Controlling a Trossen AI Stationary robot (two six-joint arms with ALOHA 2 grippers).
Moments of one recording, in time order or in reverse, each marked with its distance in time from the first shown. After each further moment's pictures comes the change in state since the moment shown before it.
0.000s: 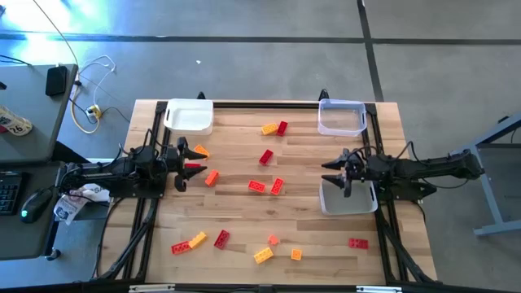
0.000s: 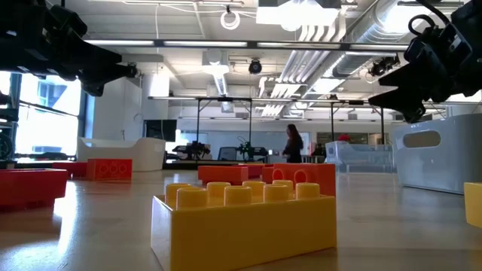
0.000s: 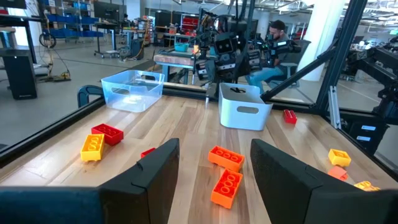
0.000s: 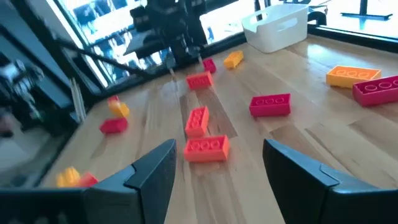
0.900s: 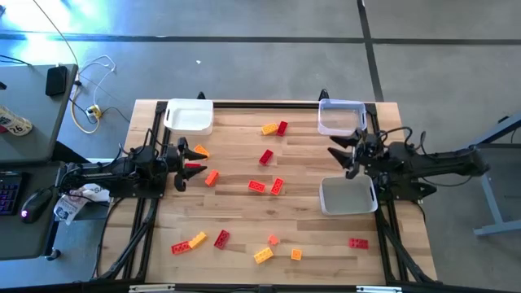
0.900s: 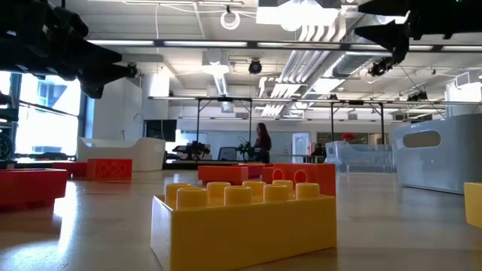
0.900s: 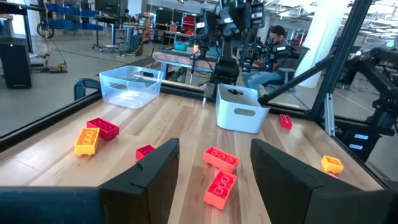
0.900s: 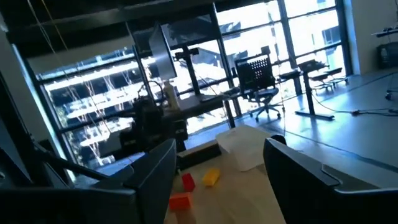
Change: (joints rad) left arm 0.000 0.000 0.000 0.000 0.000 -0.060; right arm -0.001 0.159 0.262 0.222 0.234 -0.196
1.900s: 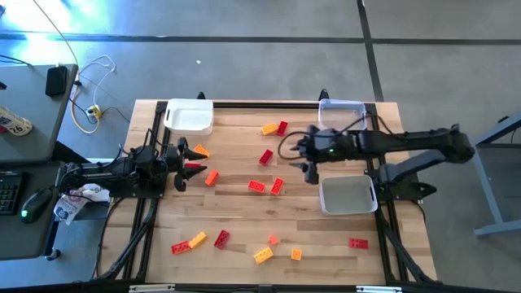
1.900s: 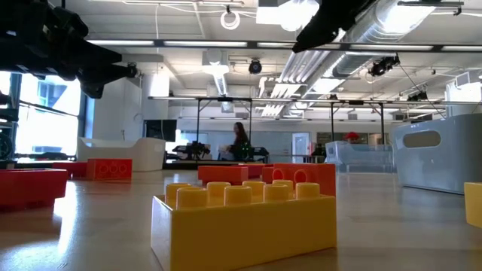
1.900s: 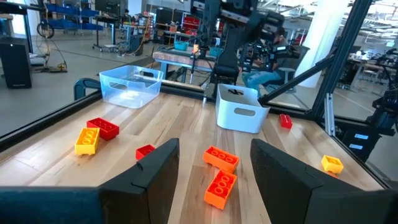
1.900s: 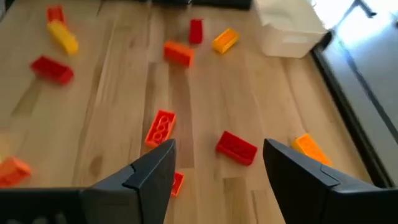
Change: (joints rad) left arm 0.000 0.000 0.000 -0.001 0.000 0.000; right arm -0.069 0.844 0.773 -0.751 -0.262 -0.288
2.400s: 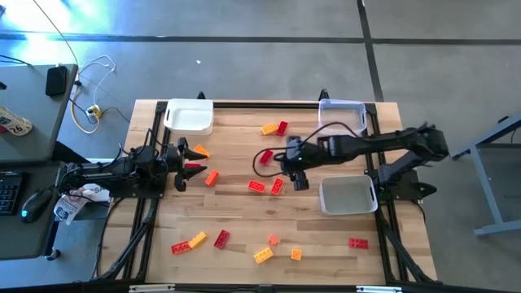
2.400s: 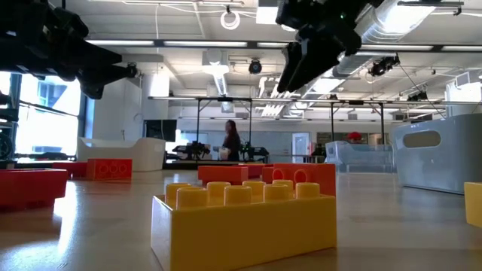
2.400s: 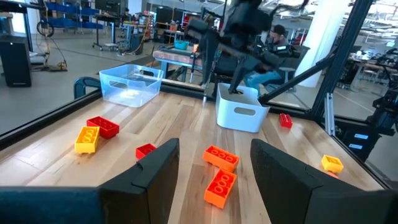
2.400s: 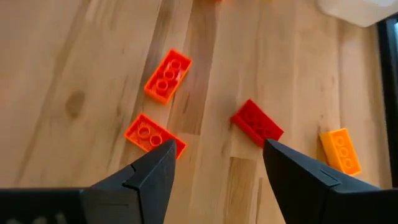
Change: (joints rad) left arm 0.000 0.000 0.000 -0.004 0.000 -0.004; right arm 0.001 0.280 0.095 -0.082 -0.027 -0.213
